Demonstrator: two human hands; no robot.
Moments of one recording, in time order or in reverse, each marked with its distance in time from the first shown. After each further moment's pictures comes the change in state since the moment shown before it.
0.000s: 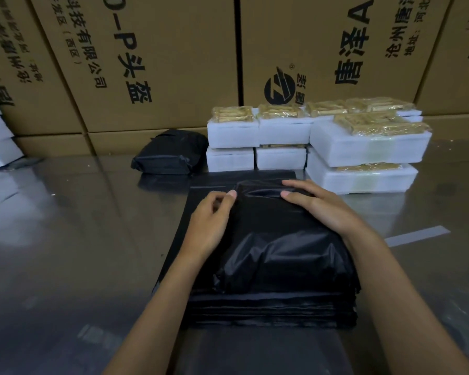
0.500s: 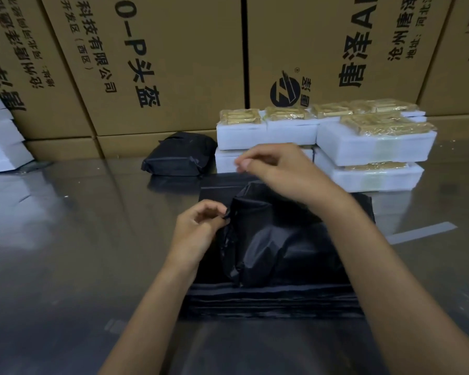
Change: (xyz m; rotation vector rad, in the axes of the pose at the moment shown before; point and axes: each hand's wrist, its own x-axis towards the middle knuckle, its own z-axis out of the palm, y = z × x) left_hand -0.029 -0.007 -0.043 -0.327 0.014 0.040; right_hand -0.011 -0.095 0.056 -0.150 -0.017 -0.420
